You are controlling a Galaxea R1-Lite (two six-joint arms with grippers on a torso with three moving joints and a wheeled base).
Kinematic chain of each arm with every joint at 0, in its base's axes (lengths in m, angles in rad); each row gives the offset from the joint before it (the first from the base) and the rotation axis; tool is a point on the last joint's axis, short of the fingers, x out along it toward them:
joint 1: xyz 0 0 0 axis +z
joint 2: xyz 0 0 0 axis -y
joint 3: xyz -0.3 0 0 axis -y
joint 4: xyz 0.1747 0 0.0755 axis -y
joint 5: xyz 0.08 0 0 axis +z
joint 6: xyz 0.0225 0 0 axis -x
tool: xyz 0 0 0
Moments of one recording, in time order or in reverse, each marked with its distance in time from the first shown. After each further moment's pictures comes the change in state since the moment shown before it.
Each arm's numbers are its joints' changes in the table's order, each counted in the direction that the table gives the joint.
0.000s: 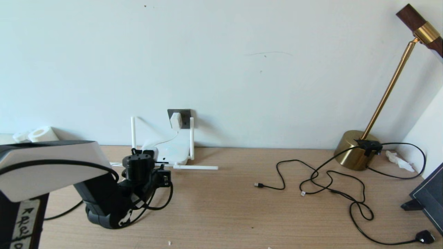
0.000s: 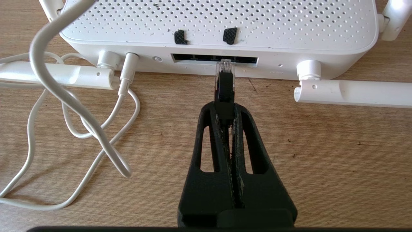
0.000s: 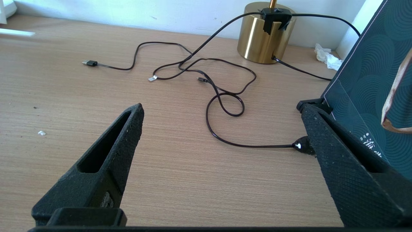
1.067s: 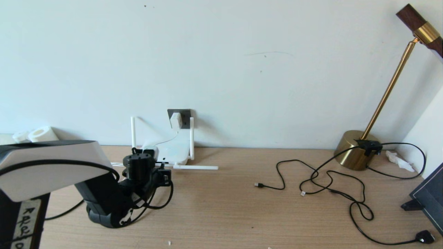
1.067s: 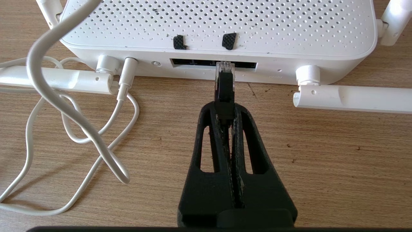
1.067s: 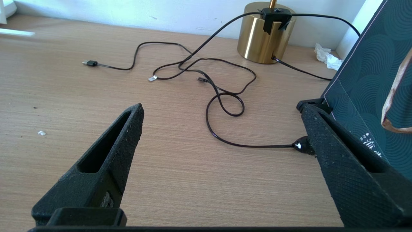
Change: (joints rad) left arm 0.000 -0.004 0.011 -0.001 0.000 -0.001; right arm 0.000 0.000 0.000 0.000 0.000 0.000
